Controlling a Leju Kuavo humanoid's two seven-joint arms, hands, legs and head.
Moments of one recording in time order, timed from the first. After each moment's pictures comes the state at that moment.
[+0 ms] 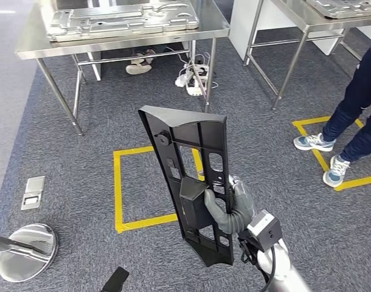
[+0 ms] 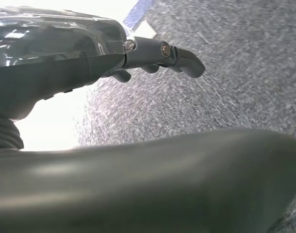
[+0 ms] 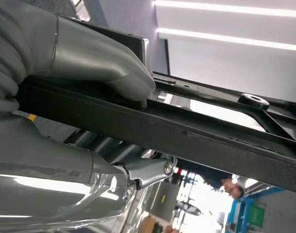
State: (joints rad) left arm -0.18 -0.24 0.69 -0.22 -1.26 0.31 0.08; right arm -0.12 -0.09 0.46 -1.69 0.08 0.05 -0.48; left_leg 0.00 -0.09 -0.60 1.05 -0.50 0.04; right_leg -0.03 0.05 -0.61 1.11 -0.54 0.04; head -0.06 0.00
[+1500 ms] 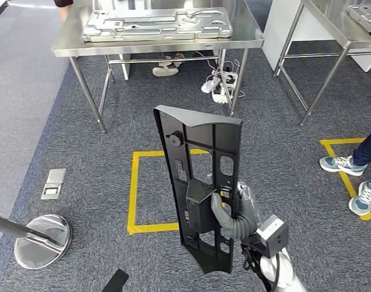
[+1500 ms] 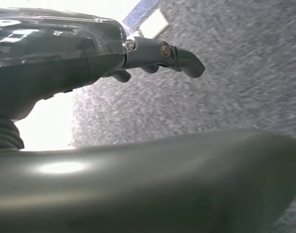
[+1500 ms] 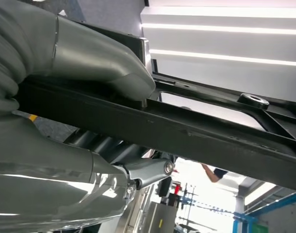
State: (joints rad) left arm -0.17 -0.24 0.69 -0.22 -1.25 0.32 0.07; right arm -0.05 -0.06 0.42 -1.70 0.05 0.04 -0.51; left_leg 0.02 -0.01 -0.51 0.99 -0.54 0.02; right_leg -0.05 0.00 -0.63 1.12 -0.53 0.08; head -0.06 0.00
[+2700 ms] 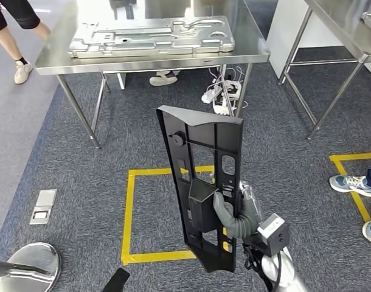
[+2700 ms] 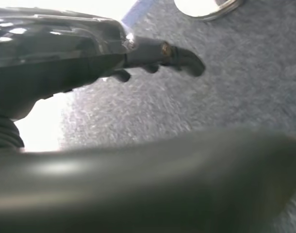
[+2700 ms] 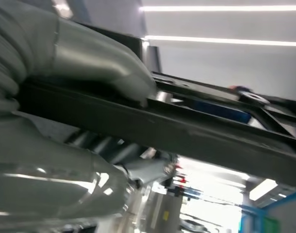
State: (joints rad) left arm -0.17 -0.24 0.69 -0.22 -1.25 0.32 0.07; right arm -0.05 -0.06 0.41 -1.70 0.05 0.04 -0.51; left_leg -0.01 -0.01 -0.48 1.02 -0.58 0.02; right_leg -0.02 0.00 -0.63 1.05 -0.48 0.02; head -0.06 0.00
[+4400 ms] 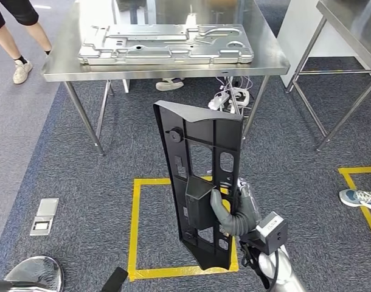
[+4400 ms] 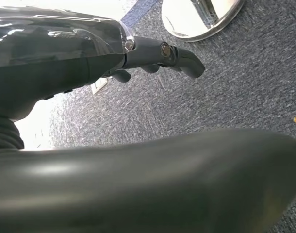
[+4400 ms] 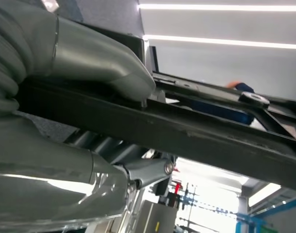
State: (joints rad) left arm -0.17 -0.25 0.69 -0.22 -1.24 0.33 0.07; right arm -0.07 -0.05 0.41 -1.70 0.05 0.04 -0.51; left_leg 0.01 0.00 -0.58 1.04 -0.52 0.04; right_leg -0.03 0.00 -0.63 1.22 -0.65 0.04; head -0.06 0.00
